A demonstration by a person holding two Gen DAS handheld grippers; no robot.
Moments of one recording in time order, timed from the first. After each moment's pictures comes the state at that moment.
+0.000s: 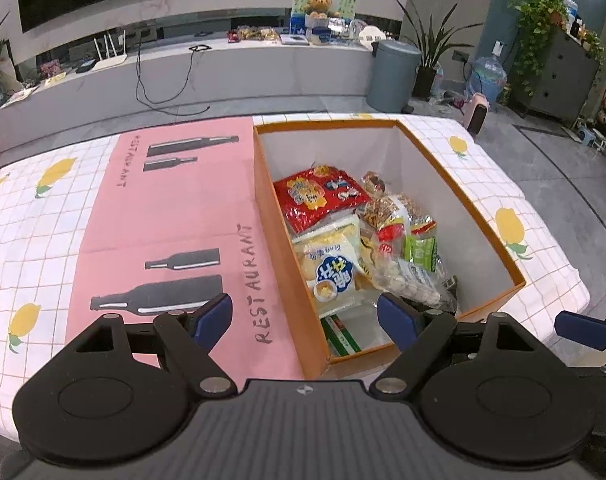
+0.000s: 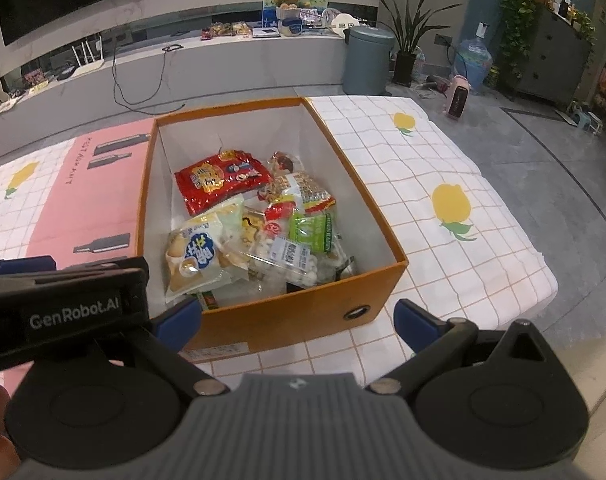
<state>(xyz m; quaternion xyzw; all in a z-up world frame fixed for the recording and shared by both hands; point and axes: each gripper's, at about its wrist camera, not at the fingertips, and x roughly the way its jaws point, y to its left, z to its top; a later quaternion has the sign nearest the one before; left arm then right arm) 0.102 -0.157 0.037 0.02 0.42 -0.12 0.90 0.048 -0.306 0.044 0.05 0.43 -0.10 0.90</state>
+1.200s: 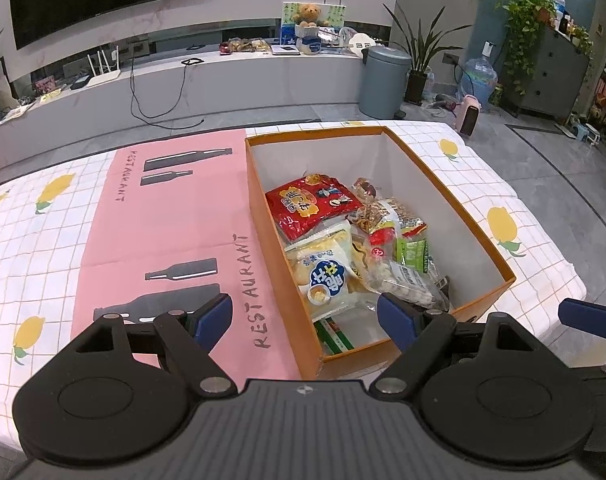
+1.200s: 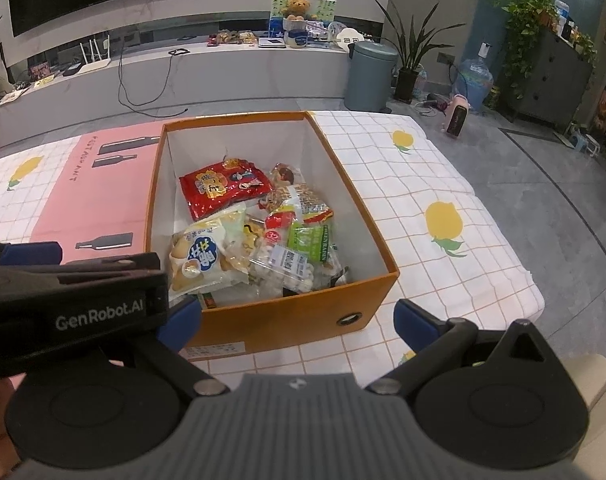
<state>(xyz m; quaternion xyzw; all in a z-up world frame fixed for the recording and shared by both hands) 0.093 -0.163 0.044 0.03 0.41 -0.13 0.90 0.039 -0.296 0.054 0.01 0.42 -0.10 0.90</state>
